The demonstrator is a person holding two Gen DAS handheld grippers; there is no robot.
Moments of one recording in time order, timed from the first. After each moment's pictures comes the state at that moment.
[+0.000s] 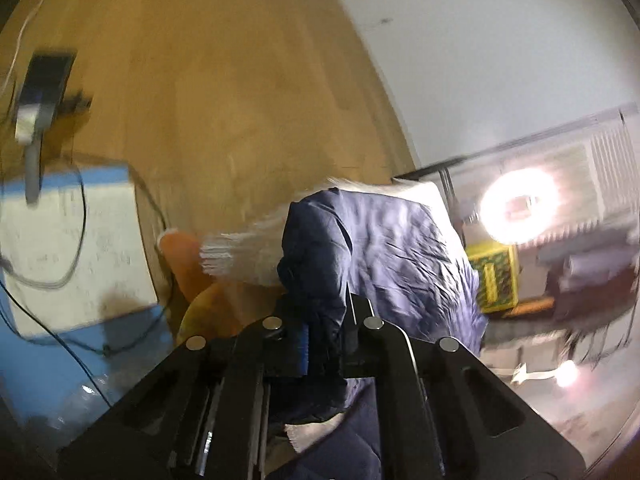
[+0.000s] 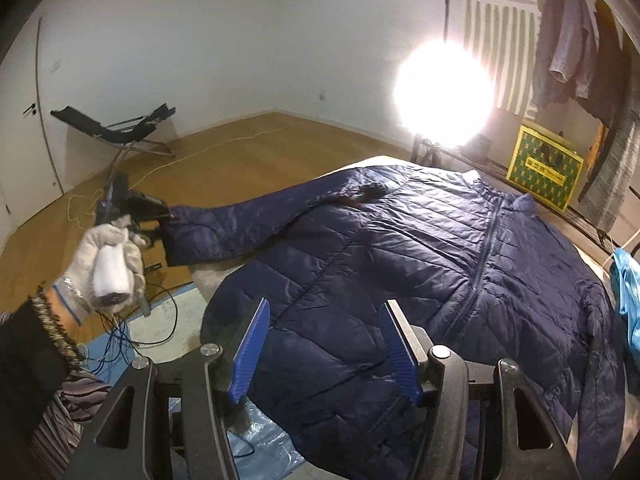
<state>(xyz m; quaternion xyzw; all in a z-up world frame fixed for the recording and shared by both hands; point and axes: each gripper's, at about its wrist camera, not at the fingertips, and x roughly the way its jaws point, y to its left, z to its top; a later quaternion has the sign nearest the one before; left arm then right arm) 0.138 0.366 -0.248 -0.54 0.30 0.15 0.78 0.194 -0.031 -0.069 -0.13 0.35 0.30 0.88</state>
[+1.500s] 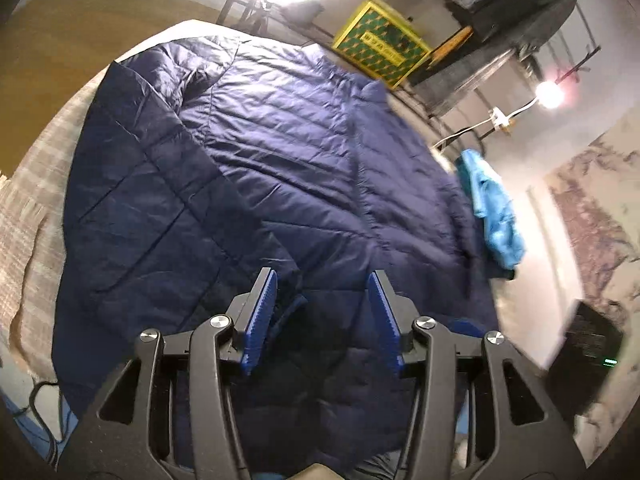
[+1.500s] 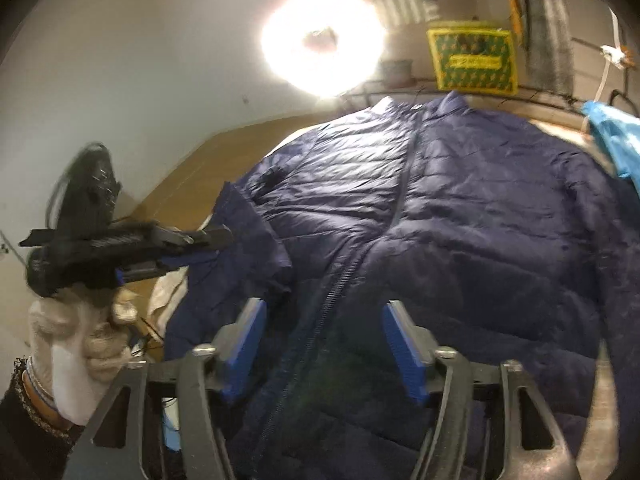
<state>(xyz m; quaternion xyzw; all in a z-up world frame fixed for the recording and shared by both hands) 0.280 0.085 -0.131 -0.26 0.47 -0.14 0.83 0.290 -0.149 -0.104 0.07 0.44 0.24 0.86</state>
